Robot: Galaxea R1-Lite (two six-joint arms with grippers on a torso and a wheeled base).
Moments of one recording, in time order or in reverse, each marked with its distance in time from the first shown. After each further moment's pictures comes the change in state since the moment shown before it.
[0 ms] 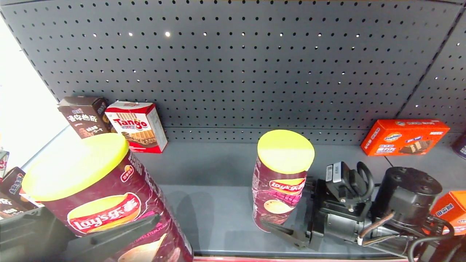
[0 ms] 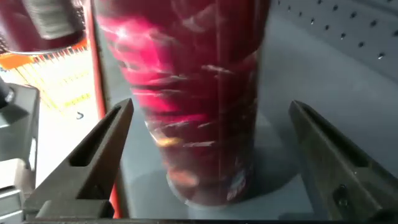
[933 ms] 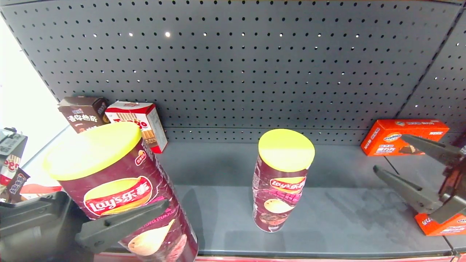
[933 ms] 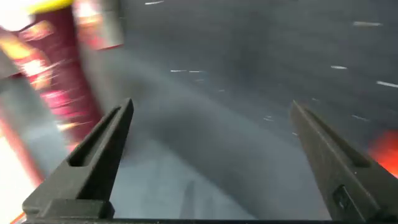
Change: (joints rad) left arm 0.000 0.053 -0.048 0.000 0.000 0.000; right arm -0.409 -0.625 0.112 0.298 -0.105 0.024
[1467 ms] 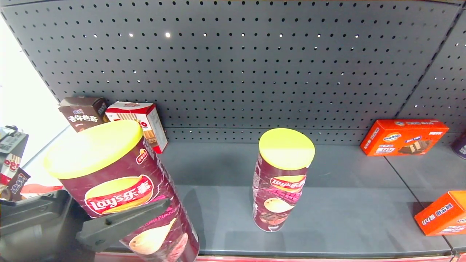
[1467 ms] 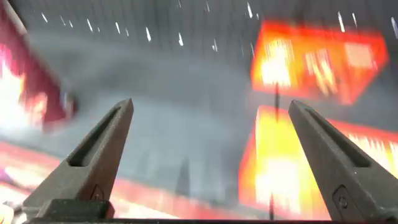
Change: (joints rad) left arm -0.006 0.004 -0.010 0.000 -0.002 0.003; right arm -0.238 -0.668 0.019 0.795 -0.162 0.094
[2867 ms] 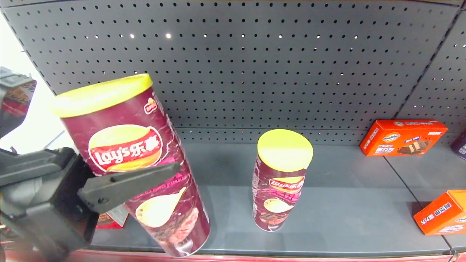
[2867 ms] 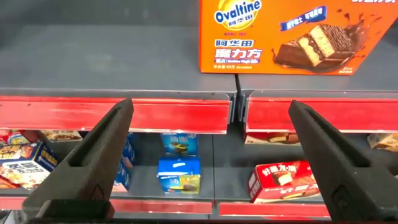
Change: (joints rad) left arm -0.016 0.049 -0.232 0.165 -0.039 -0.057; right arm -0.014 -0.477 0.247 0.277 -0.230 0.050
